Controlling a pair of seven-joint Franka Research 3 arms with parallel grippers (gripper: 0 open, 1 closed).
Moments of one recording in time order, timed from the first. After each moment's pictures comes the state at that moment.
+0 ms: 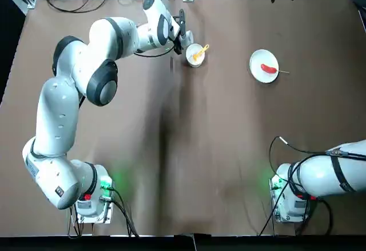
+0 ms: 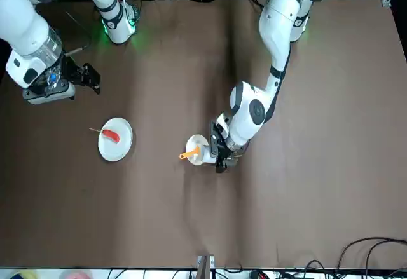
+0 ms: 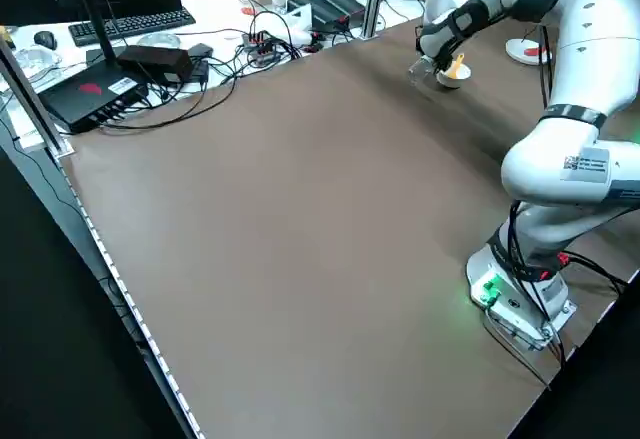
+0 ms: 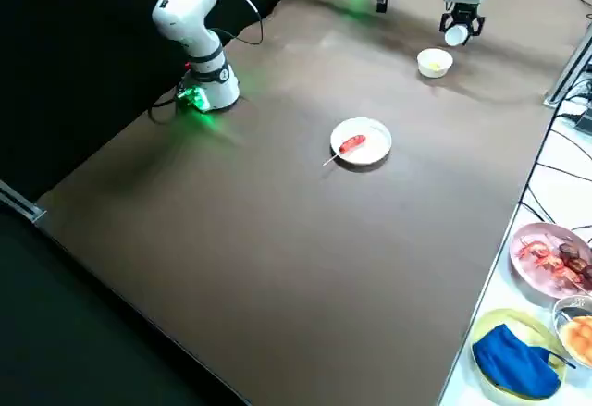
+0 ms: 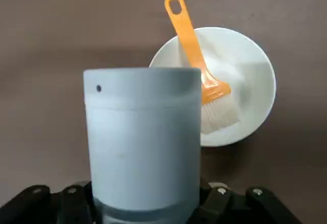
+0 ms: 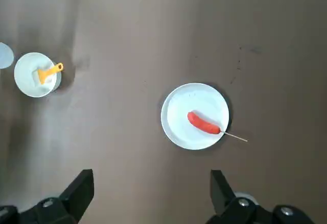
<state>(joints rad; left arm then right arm) -0.70 0.78 0.09 -1.55 -0.67 2.64 1.46 0.27 -0.07 -0.07 -1.78 0.04 1.76 0.06</state>
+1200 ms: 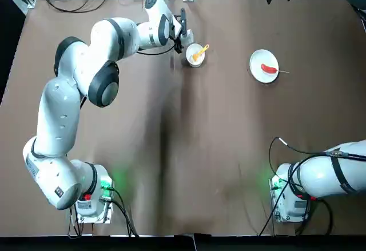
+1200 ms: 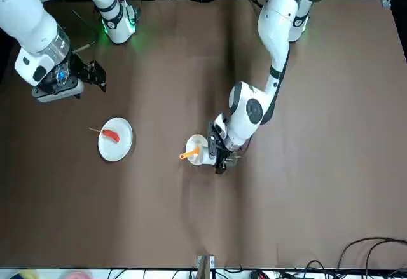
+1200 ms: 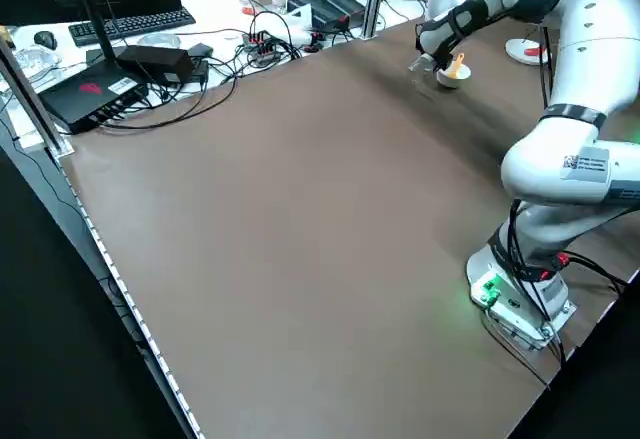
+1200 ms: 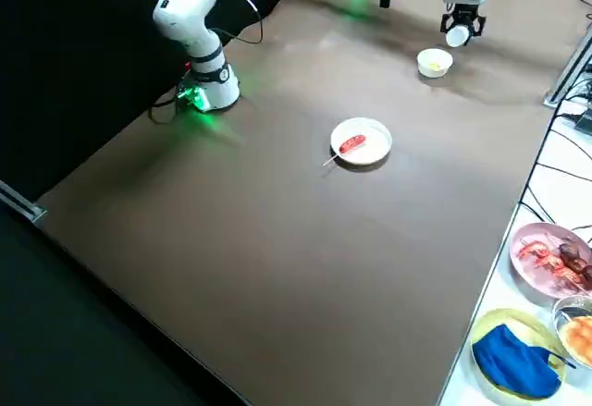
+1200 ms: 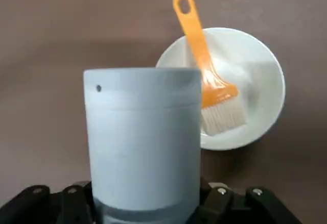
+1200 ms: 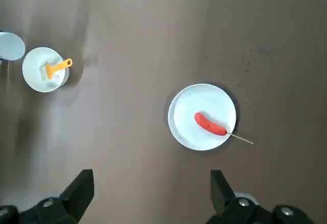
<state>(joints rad) -0.72 0.79 0.10 -1.53 -0.63 2.64 1.37 0.30 -0.07 -0.05 -1.78 0.04 1.76 0.06</state>
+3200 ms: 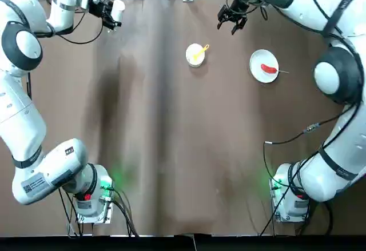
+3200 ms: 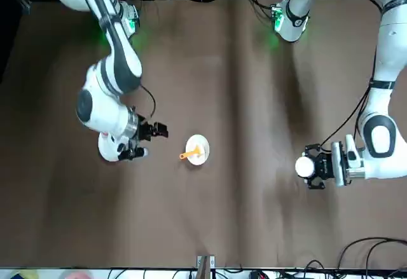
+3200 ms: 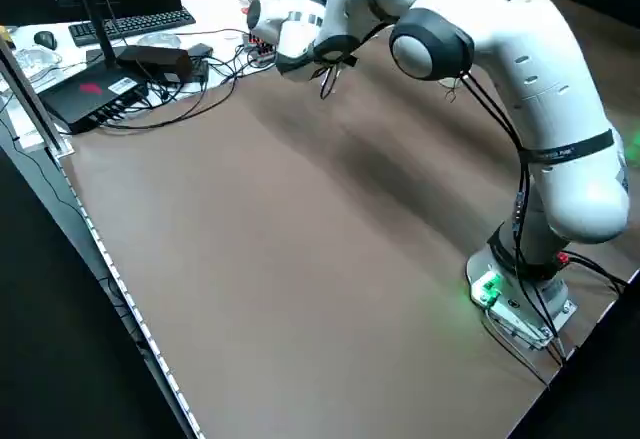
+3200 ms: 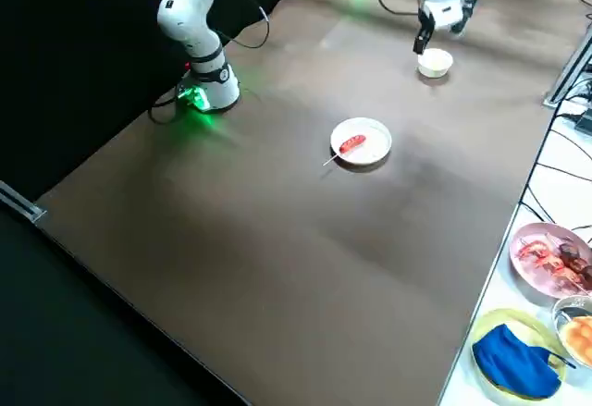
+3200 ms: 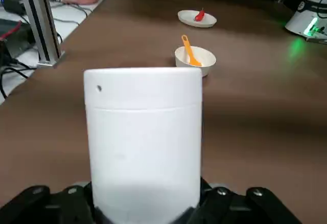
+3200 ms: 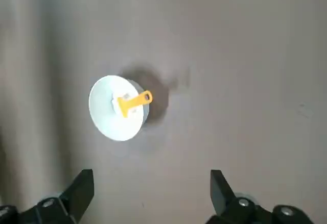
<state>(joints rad) 0.51 0.78 -0.49 -1.49 -0.69 1.90 1.95 0.43 0.44 -0.06 -1.70 0.53 2.13 0.08</state>
